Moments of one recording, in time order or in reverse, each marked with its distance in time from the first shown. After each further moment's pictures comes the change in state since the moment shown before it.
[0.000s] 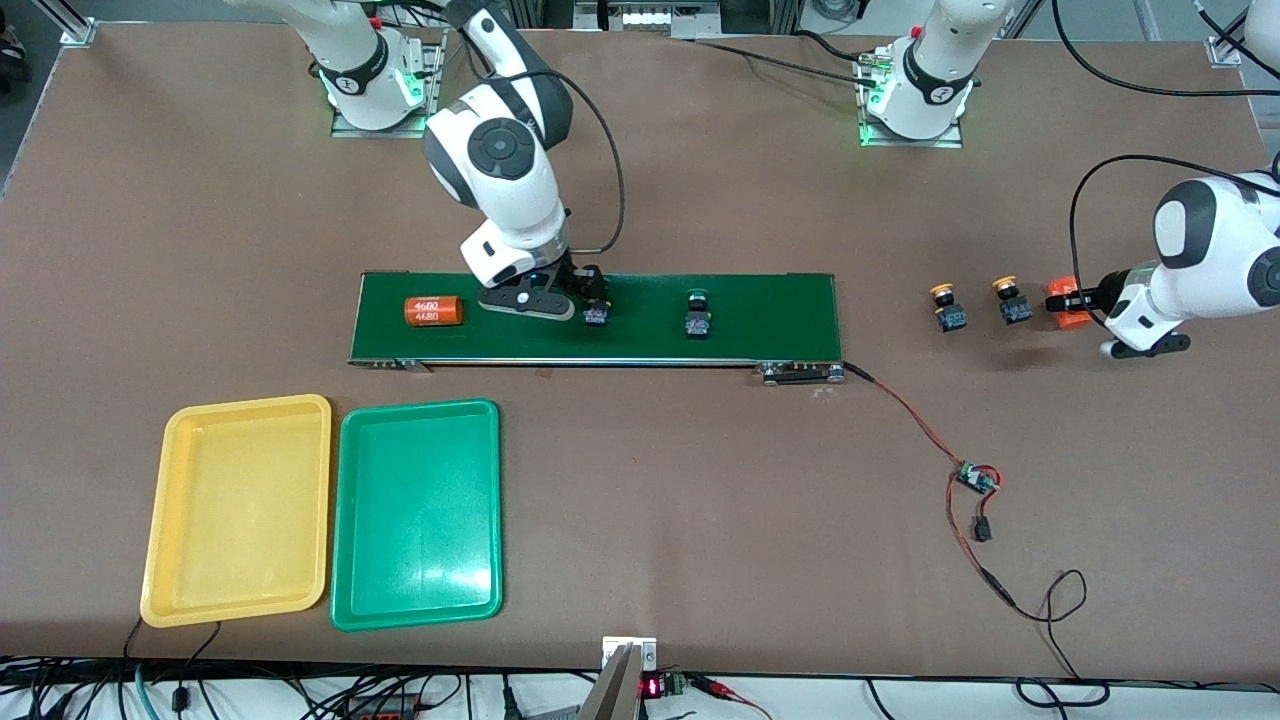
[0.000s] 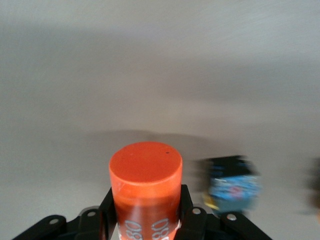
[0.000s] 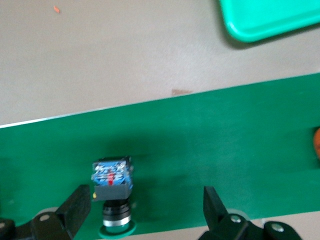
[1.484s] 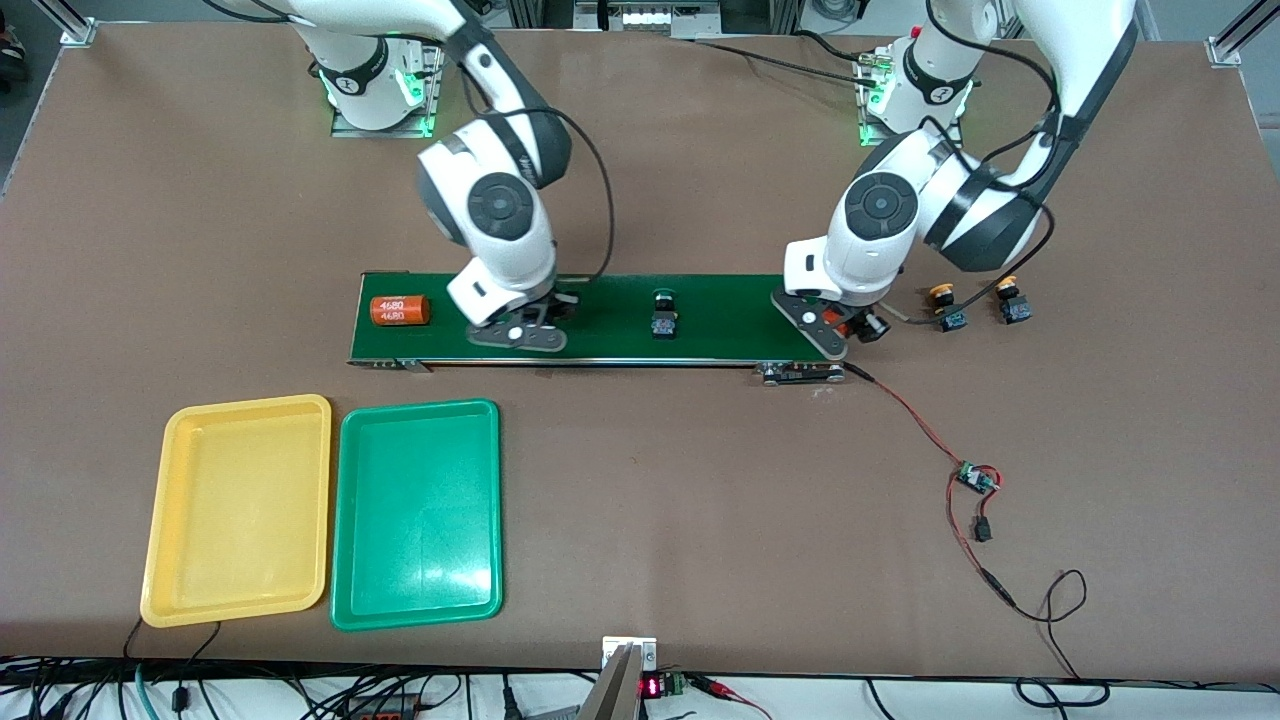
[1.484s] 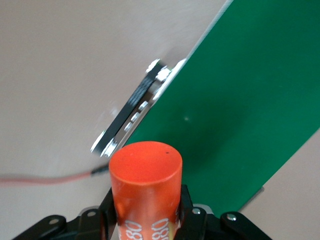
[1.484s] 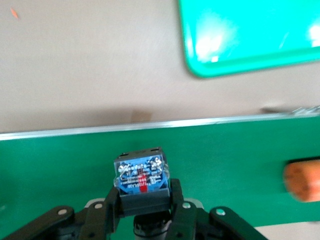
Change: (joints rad) left arm -0.752 -0.066 -0.090 0.091 0.000 0.059 0.254; right arm -0.102 0.050 -0.025 0.222 0.000 -0.314 -0.248
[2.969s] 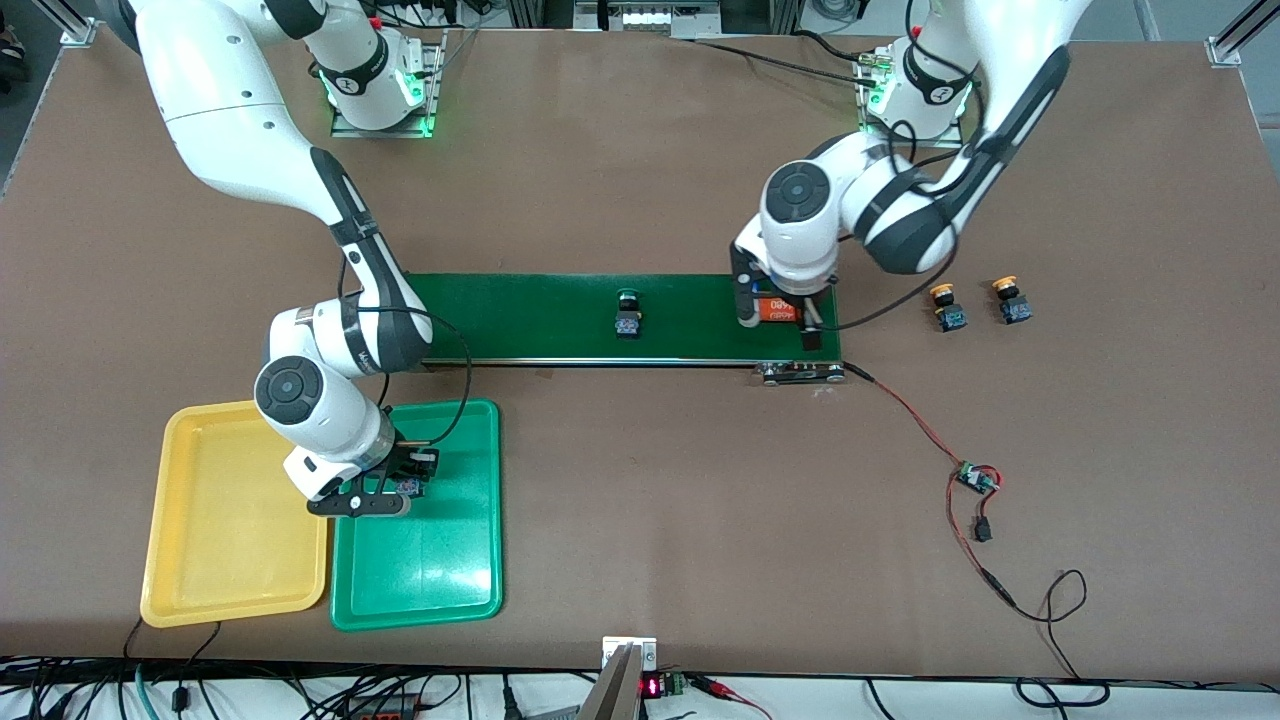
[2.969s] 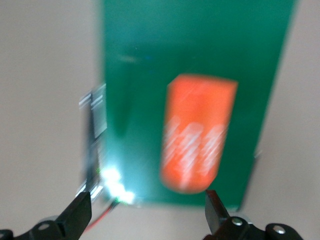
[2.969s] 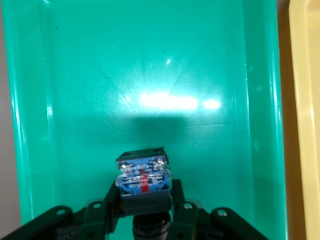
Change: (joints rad) left arm -0.106 -0.011 0.048 0.029 0.146 -0.068 0.307; right arm -0.346 0.392 -0.004 0.305 0.000 0.293 -0.425
